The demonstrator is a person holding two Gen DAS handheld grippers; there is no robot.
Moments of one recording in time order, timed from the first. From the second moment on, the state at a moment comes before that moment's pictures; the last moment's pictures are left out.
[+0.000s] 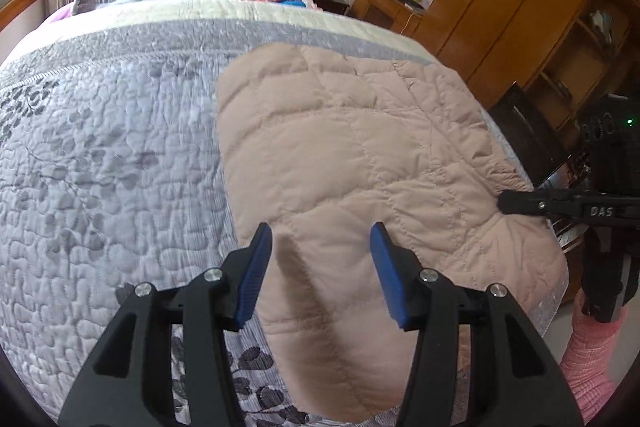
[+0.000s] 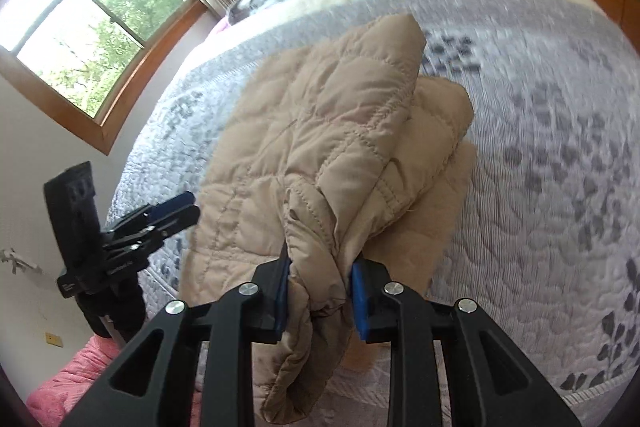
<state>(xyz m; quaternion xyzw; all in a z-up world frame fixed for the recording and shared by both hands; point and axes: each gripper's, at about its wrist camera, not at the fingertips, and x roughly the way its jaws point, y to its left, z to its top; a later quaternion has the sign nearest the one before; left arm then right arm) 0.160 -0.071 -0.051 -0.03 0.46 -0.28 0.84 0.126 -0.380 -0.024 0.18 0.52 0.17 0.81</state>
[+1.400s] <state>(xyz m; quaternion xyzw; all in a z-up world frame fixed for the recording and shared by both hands) 0.099 -0.079 -0.084 0.01 0.49 -0.31 0.82 0.055 -0.347 -0.088 0.10 0.53 0.16 0.83</state>
